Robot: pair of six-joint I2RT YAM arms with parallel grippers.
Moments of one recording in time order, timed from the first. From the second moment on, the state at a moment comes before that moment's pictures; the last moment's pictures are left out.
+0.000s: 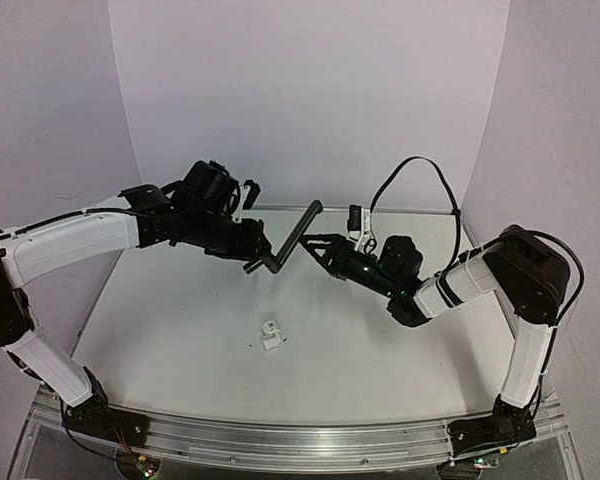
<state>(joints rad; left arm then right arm) -0.85 1.53 1.36 -0.55 0.01 -0.51 0.74 1.92 0.88 1.16 -0.32 0.93</state>
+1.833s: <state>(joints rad) -0.85 1.54 1.73 -1.14 0.03 -0.15 0.88 2.12 1.66 0.27 -0.90 -0.33</state>
